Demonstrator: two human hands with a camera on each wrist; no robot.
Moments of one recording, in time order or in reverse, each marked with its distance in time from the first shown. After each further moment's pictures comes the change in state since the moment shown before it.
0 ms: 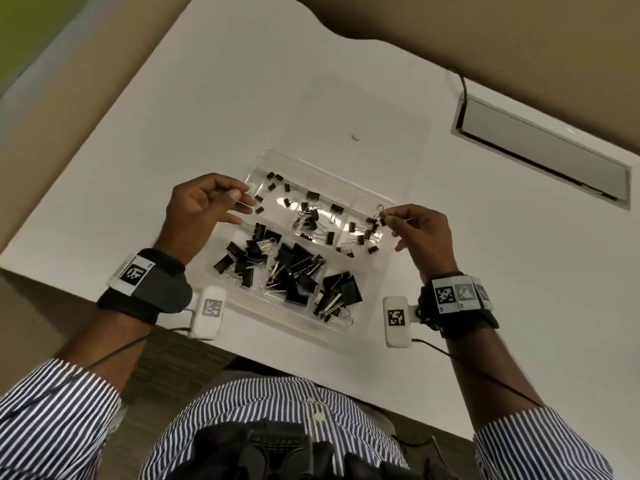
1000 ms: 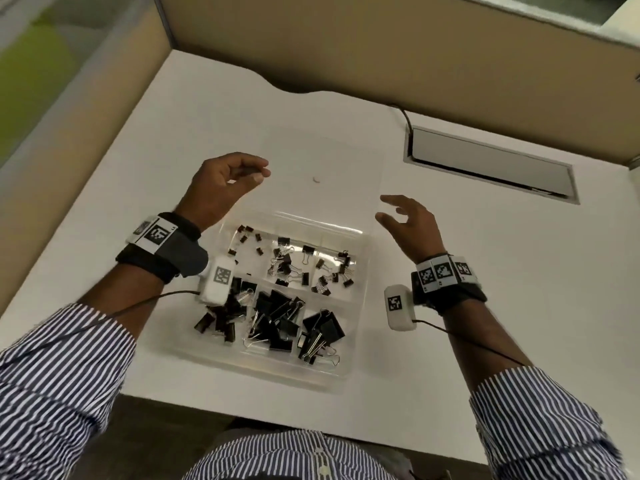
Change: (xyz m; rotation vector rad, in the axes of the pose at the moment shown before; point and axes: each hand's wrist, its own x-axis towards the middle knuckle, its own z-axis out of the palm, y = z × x) left_hand 0.120 0.066 0.048 0.211 -0.255 0.180; right_hand 0.066 0.005 -0.052 -0.345 0.117 -0.046
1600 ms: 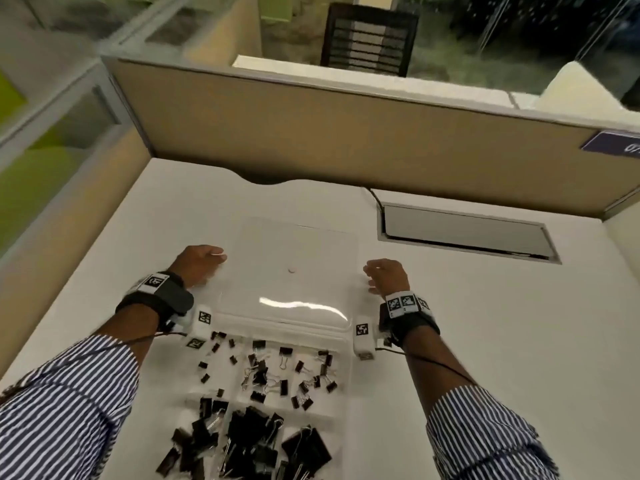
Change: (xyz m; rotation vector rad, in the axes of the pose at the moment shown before) left_hand 0.133 -0.076 -0.011 0.051 0.035 -0.601; right_hand 0.130 0.041 0.013 0.277 0.057 0.476
